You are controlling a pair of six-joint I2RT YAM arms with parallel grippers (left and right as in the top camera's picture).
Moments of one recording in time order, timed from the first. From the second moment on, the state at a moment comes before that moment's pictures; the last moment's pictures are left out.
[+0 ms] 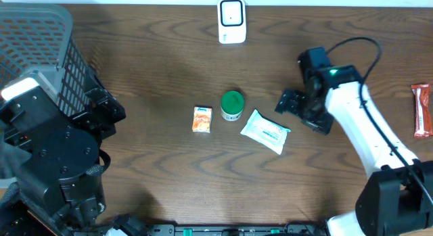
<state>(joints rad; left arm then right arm) -0.65 0.93 1.61 -1.07 -0.96 -0.53 0.23 1.67 1.28 -1.10 -0.02 0.66</state>
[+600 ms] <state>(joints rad) -0.65 0.92 1.61 -1.07 -0.96 -0.53 0.24 1.67 0.99 -0.78 -0.30 0.27</state>
